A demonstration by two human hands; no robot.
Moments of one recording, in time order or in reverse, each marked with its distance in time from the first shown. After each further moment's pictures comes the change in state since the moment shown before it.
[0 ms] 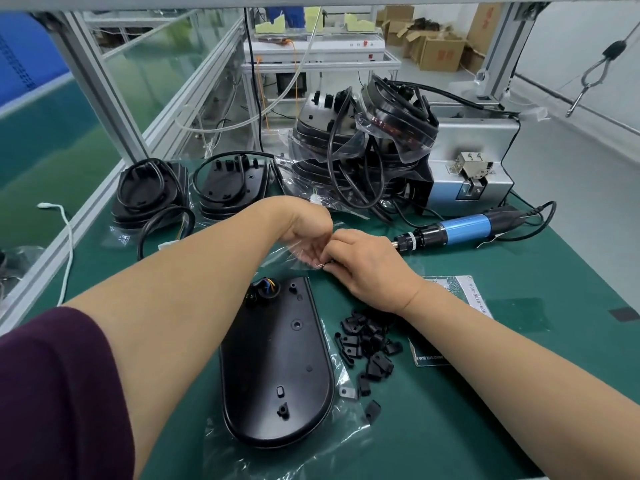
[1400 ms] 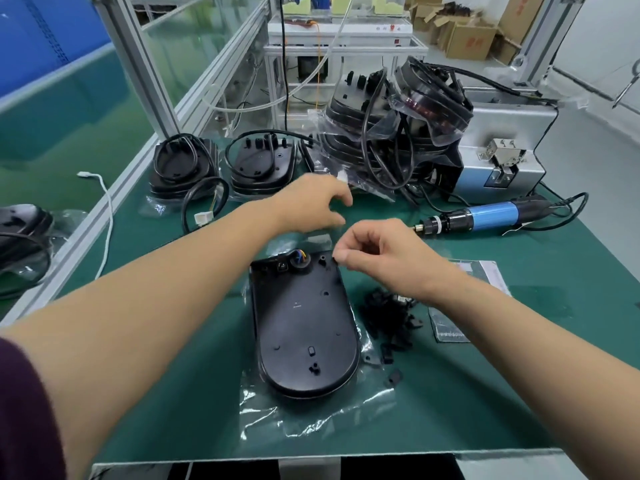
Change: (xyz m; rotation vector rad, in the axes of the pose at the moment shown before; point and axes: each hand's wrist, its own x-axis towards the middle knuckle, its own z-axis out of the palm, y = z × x) left_hand -0.052 -0.037 0.006 0.555 0.702 0.453; right_hand 0.001 -0.053 -0.031 0.660 -0.183 0.430
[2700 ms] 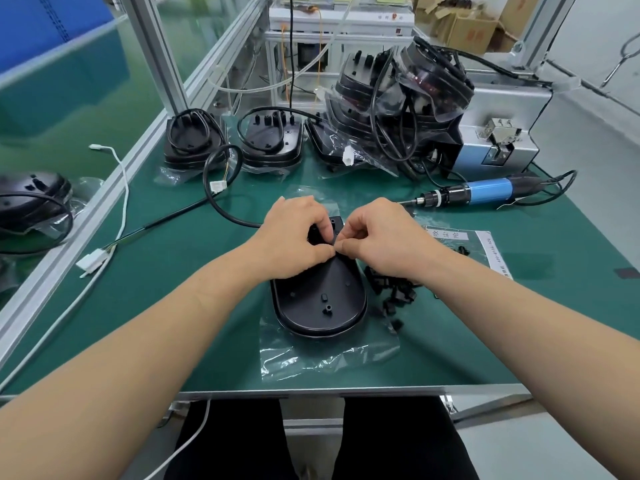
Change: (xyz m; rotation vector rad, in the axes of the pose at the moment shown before) left_hand -0.123 0.040 0.012 -0.239 0.128 -0.149; right_hand -0.022 -0.039 0.024 -0.349 0.010 0.140
